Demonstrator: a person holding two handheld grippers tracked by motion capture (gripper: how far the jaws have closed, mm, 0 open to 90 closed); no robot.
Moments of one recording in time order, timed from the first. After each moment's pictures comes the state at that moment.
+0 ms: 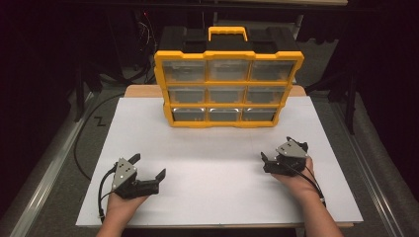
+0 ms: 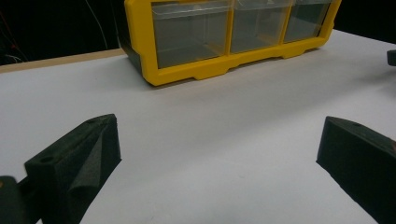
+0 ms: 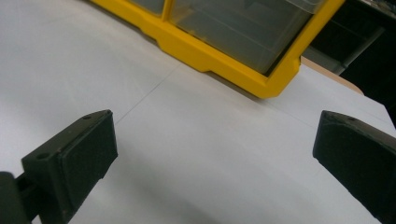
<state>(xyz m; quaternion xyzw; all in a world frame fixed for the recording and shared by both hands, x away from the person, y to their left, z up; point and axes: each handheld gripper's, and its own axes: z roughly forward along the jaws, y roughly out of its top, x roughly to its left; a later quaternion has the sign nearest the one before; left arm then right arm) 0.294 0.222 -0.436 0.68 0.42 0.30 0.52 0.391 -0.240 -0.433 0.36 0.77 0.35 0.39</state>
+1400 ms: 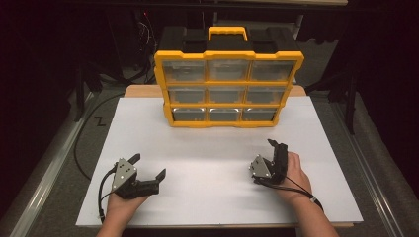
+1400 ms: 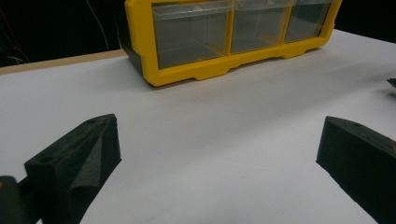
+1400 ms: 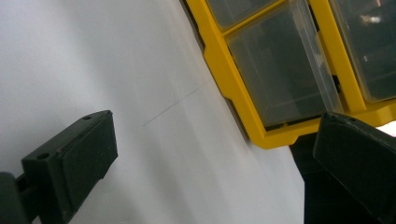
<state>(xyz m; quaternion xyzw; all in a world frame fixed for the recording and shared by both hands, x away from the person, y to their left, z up) 0.293 0.221 -0.436 0.68 0.42 0.31 0.52 0.363 -0.185 -0.437 0.14 0.83 0.18 0.51</state>
